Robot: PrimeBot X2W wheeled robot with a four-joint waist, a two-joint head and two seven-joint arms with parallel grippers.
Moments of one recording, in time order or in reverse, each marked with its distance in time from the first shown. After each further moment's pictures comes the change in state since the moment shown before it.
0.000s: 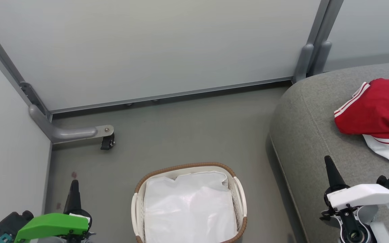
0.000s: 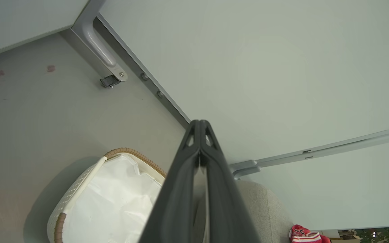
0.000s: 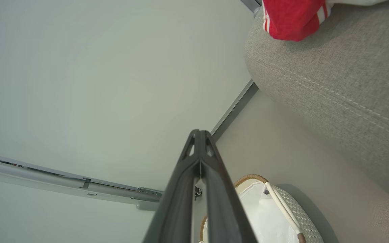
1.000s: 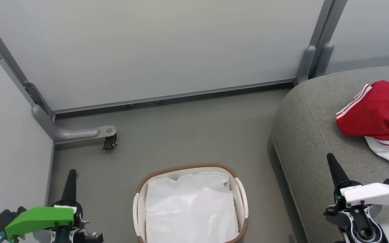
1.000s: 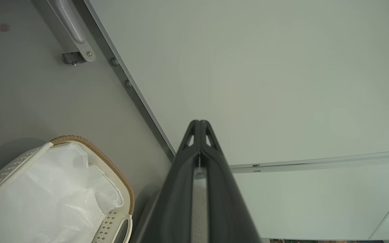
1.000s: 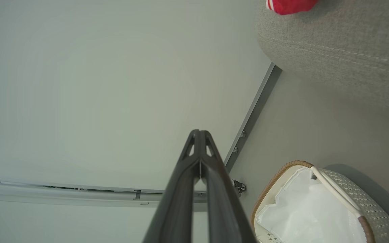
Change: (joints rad) left arm -0.027 0.001 0.025 -0.039 -0.273 -0.005 0.072; right arm 0.008 -0.003 -0.024 -0.041 0.290 0.000 0.072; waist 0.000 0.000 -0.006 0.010
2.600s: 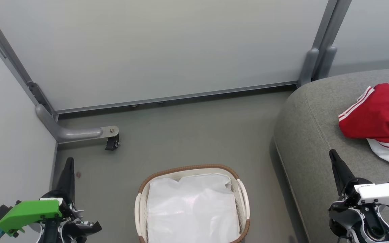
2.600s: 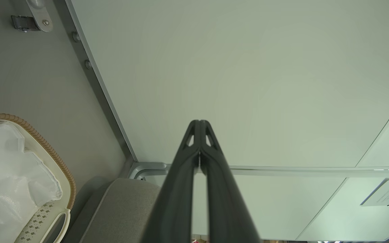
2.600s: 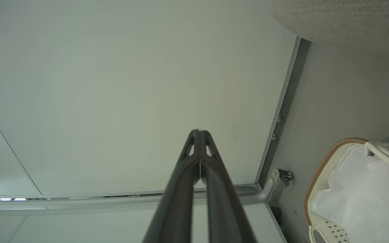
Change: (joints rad) left arm -0.029 0.002 0.022 -0.037 -0.251 -0.003 0.070; right arm 0.008 -0.002 -0.023 -0.039 0.272 0.000 0.069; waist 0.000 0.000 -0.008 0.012
